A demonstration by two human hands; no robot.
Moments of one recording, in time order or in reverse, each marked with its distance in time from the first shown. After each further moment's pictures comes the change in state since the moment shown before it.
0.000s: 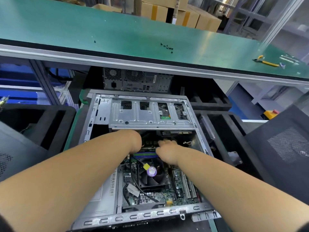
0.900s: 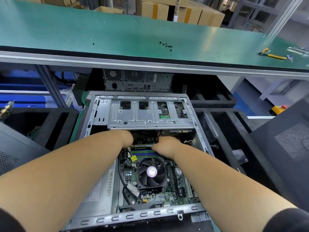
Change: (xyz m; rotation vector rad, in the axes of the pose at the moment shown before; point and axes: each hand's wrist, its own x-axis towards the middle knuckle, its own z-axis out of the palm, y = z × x) left_hand 0.008 -0.019 0.008 -0.462 0.034 -0.237; right_hand 0.022 0.004 -0.003 0.030 0.053 -0.069
